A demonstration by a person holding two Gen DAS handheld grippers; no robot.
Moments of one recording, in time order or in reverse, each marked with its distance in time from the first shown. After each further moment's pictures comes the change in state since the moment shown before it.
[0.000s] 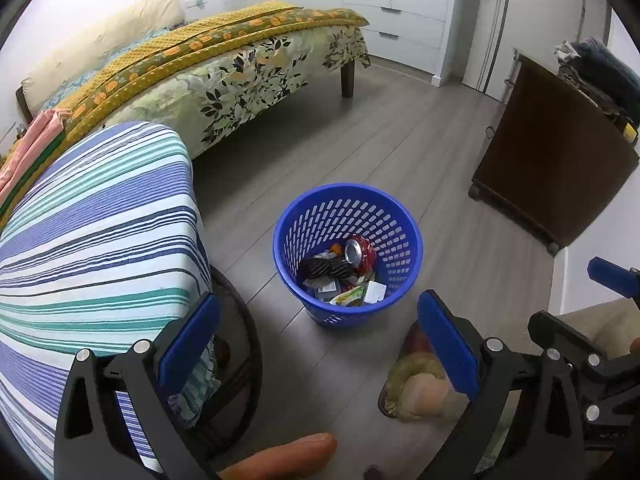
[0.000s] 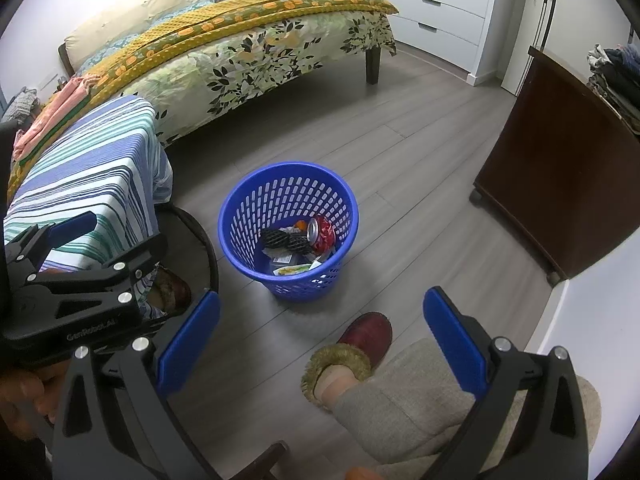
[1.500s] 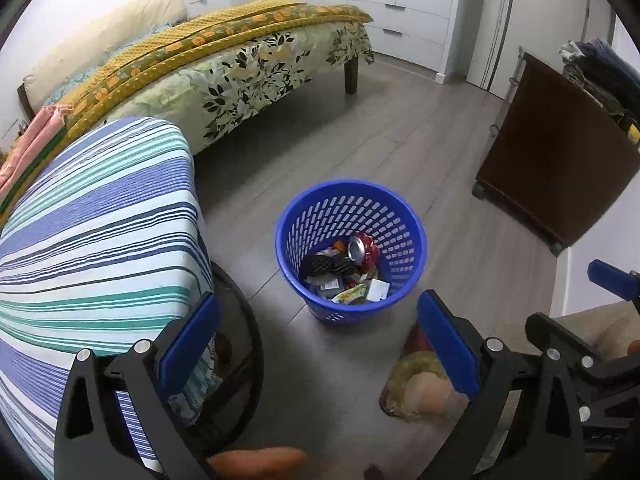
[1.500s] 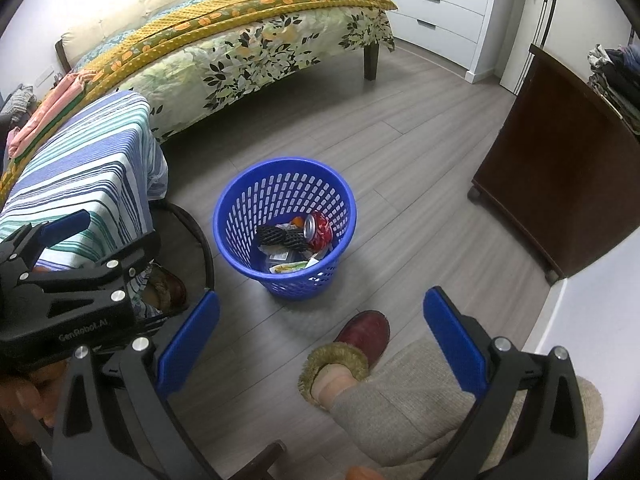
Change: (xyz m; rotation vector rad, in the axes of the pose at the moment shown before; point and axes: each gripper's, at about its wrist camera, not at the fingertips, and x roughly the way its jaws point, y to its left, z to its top) left arm 0.007 0.000 0.002 -0.010 0.017 0.013; right arm 0.006 0.001 -0.005 0.003 0.011 -0.015
